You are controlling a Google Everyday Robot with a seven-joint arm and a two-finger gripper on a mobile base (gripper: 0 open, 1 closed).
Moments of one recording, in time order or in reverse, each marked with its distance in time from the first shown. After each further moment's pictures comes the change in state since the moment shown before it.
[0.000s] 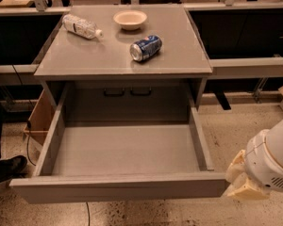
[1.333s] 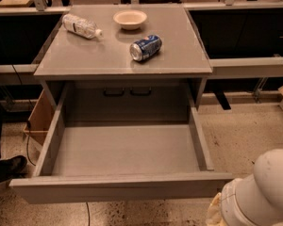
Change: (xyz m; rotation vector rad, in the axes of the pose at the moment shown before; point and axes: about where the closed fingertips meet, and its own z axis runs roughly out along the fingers) arm 0.014 0.043 0.107 -0.005 -0.009 -0.028
